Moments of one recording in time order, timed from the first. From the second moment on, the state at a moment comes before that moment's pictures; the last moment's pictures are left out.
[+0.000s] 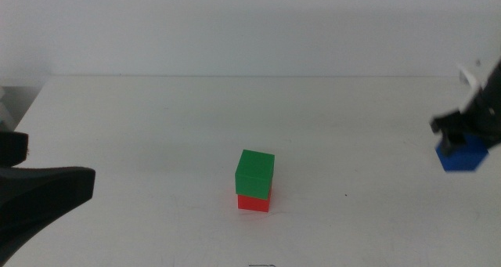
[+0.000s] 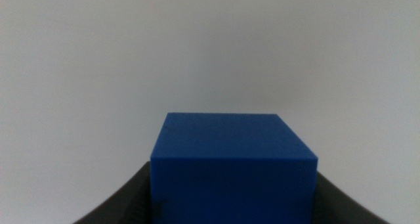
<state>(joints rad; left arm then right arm) -0.53 0.61 -0.96 -0.16 0.97 0.03 -0.01 1.86 -1.37 -0.06 0.97 -0.04</state>
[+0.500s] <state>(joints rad) -0.53 0.61 -0.96 -0.16 0.97 0.03 0.59 1.79 -1.66 -0.18 1.23 0.65</state>
